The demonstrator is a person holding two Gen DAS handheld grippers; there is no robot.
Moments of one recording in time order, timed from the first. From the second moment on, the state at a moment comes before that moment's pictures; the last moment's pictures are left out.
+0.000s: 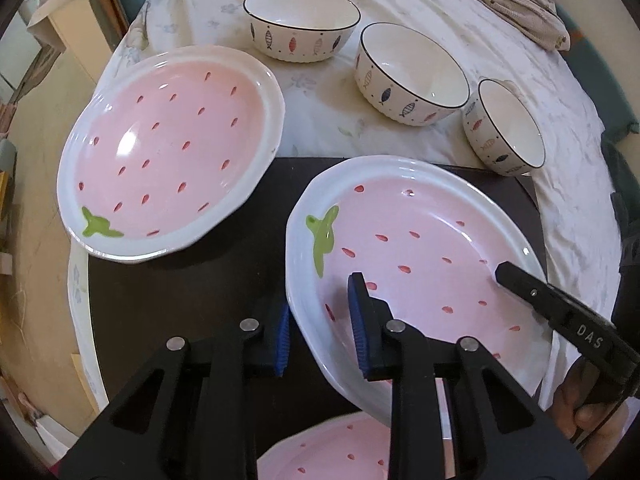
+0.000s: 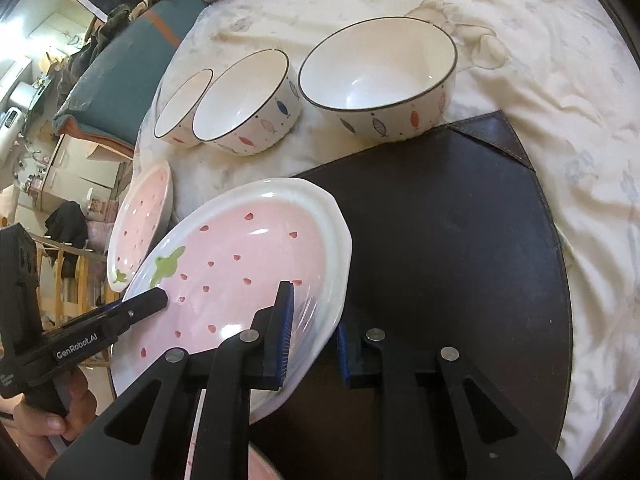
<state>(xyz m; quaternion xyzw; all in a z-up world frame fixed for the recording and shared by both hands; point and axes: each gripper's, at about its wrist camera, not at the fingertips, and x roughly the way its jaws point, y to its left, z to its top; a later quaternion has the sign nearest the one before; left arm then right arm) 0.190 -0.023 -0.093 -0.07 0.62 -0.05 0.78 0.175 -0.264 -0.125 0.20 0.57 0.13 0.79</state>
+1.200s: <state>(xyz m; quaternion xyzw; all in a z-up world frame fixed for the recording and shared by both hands) 0.051 0.019 -0.063 -0.06 0.61 -0.07 0.78 0.050 -0.224 -0.101 0.19 0.58 0.17 0.77</state>
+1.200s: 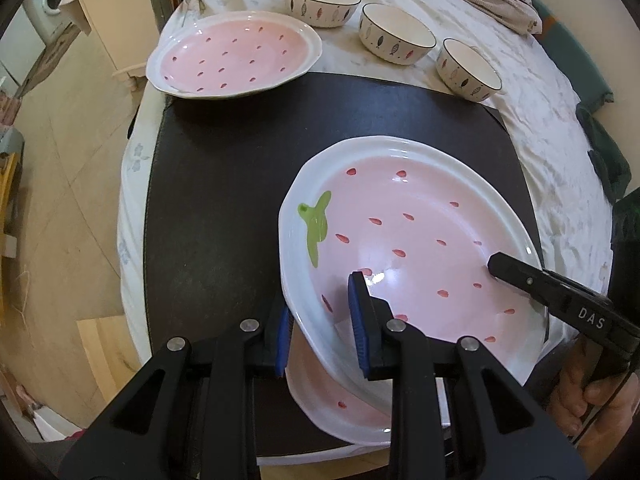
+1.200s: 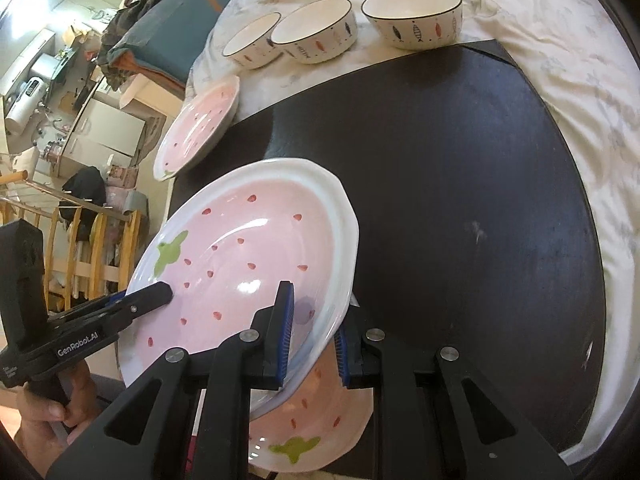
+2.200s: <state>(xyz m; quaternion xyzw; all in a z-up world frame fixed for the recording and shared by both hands) 0.027 0.003 -0.103 0.02 0.66 -0.04 0.75 0.000 -0.209 -0.135 0.19 0.65 0.18 0.71</state>
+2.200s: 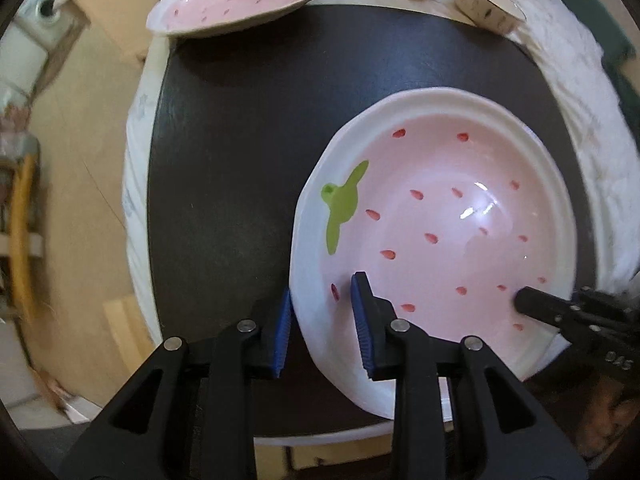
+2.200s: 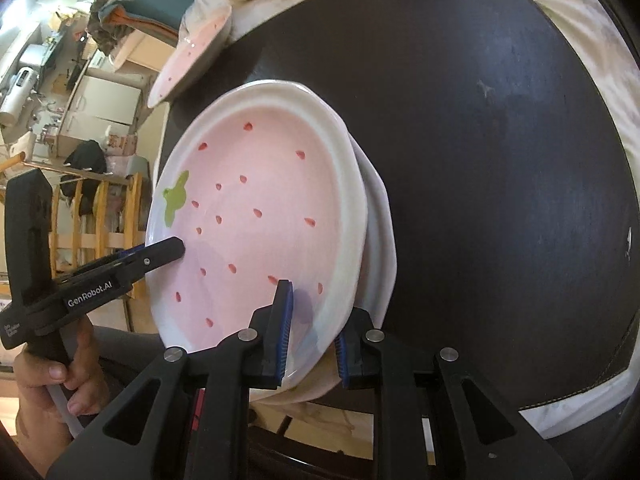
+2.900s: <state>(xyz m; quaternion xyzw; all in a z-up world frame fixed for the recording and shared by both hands) 0.032 -0.006 -0.110 0.03 0.67 -0.04 0.74 0.011 -0.232 -0.127 0.21 0.69 0.19 0.66</state>
